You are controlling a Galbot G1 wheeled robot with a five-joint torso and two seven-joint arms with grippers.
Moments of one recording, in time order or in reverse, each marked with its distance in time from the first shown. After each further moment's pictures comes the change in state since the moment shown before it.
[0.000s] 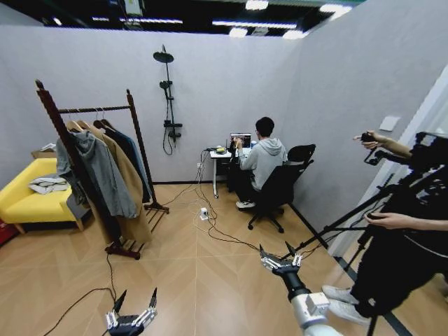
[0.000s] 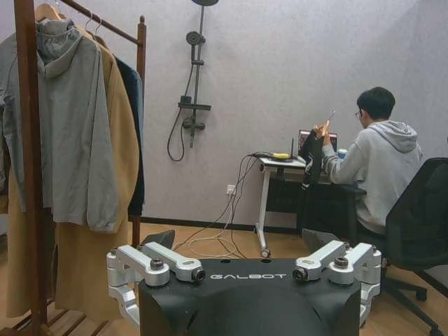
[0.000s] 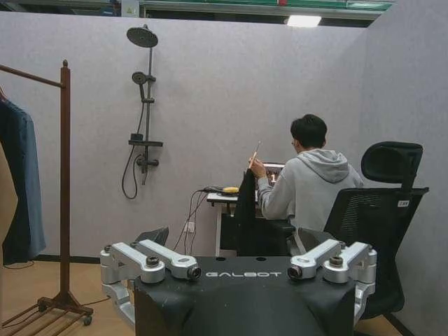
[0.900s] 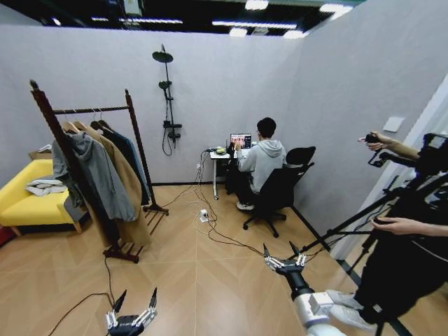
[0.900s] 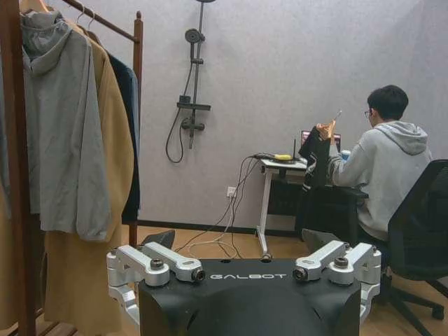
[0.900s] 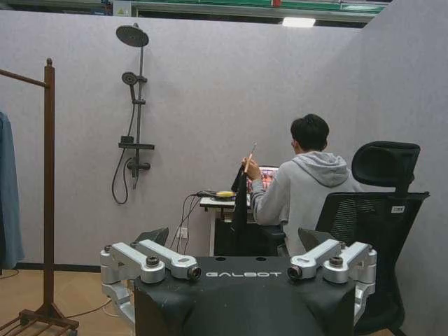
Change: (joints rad) left arm 0.000 0.000 0.000 0.000 0.000 0.000 0.000; right arm 0.003 0.017 0.038 -0.017 0.008 0.023 -0.026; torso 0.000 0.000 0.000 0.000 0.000
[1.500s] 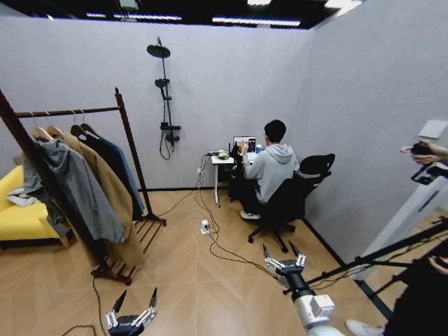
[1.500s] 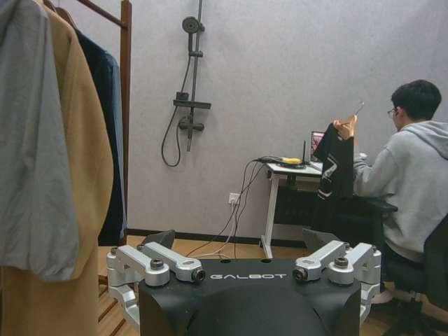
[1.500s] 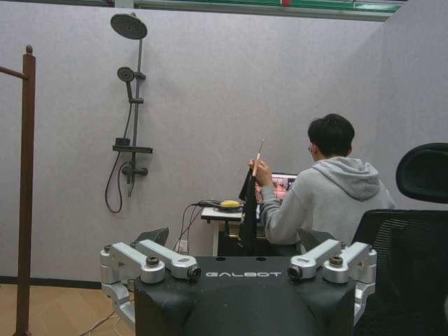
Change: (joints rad) left arm 0.000 0.000 0.000 0.000 0.000 0.000 0.000; right arm -0.011 -0.005 0.007 -0.003 -0.002 0.035 -0.018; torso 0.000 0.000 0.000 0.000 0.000
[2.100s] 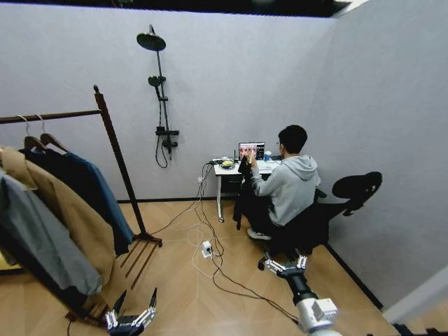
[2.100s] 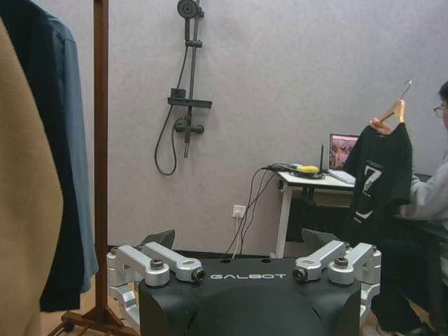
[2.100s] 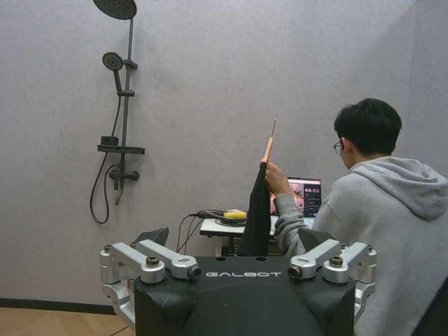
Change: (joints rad) left arm 0.000 0.000 0.000 0.000 0.000 0.000 0.000; right arm -0.019 -0.001 0.007 0.007 0.001 0.019 -0.013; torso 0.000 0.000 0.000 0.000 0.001
